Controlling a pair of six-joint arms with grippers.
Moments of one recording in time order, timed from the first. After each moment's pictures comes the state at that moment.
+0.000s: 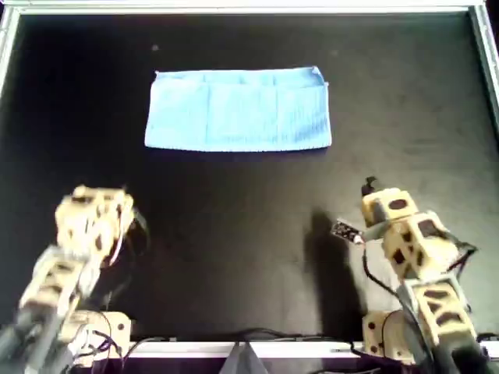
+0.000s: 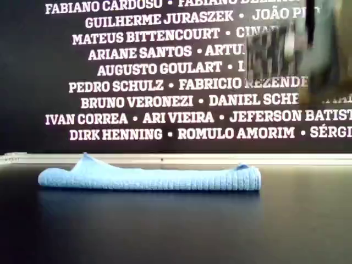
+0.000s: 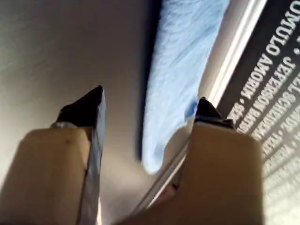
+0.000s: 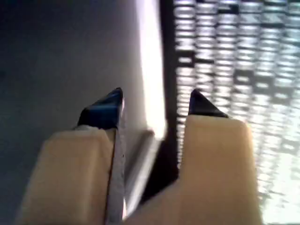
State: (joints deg) left arm -9.8 133.7 156.4 7.6 3.7 -4.4; right arm 12.1 147.5 168.8 -2.8 -0.2 7.2
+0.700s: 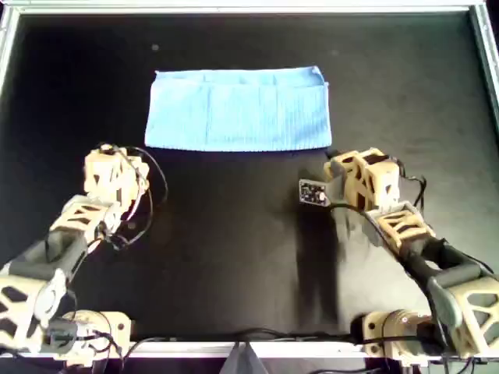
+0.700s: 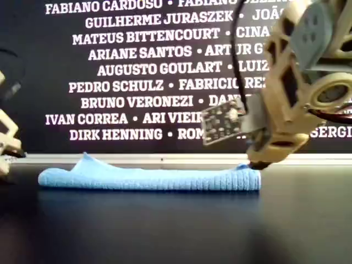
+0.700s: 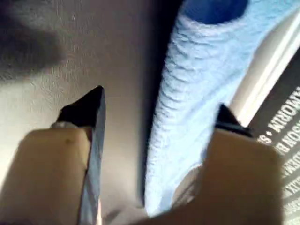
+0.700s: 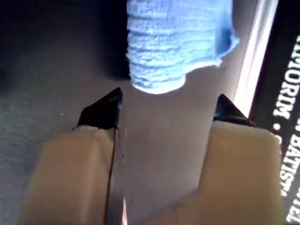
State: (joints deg) left arm -9.8 91.7 127.9 0.4 4.0 -3.9; right arm 19.4 87.2 127.6 -7.1 -0.1 7.0
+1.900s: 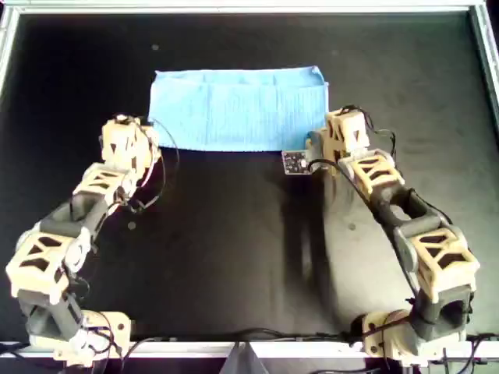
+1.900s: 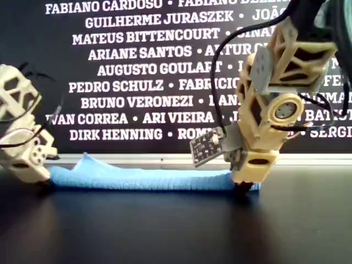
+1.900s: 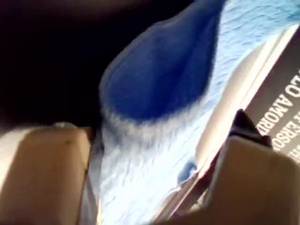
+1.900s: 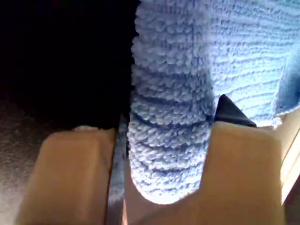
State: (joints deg) left arm -10.2 63.5 97.5 -0.1 4.1 -3.9; right arm 19.9 55.7 80.0 23.9 0.2 6.7
